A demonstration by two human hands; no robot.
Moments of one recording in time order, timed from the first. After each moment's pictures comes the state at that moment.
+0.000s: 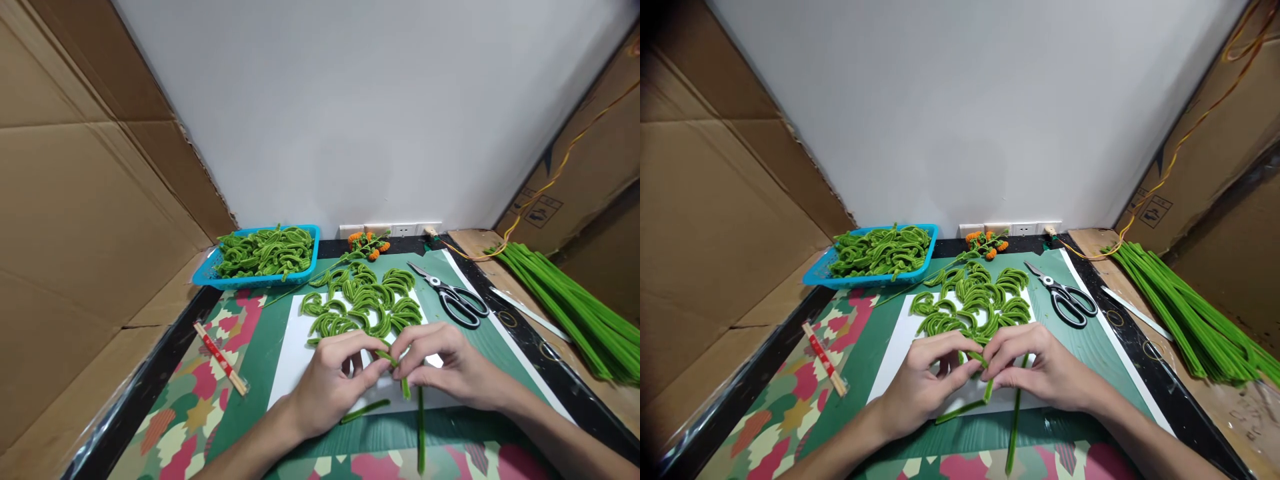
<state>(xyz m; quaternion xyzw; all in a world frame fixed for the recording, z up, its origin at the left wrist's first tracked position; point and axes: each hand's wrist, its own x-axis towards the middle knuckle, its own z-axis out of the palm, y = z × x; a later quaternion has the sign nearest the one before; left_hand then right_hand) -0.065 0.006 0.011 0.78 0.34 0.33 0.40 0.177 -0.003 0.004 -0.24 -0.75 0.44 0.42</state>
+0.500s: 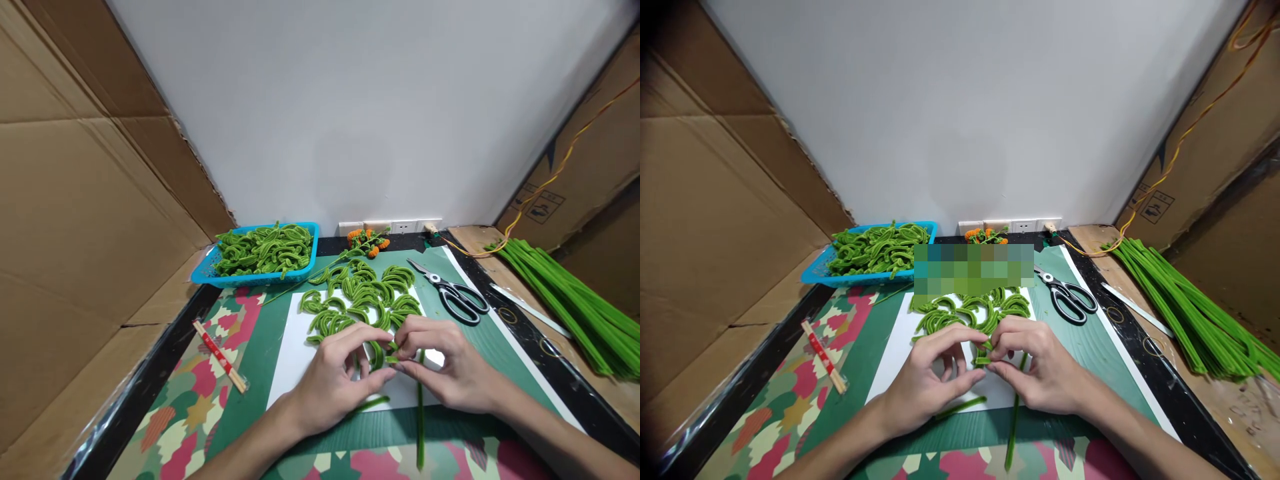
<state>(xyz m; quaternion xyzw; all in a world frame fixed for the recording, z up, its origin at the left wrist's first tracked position) -0.066 0.004 0.005 0.77 0.33 0.32 0.45 0.170 -0.008 0.001 -0.30 -0.79 0.29 0.44</state>
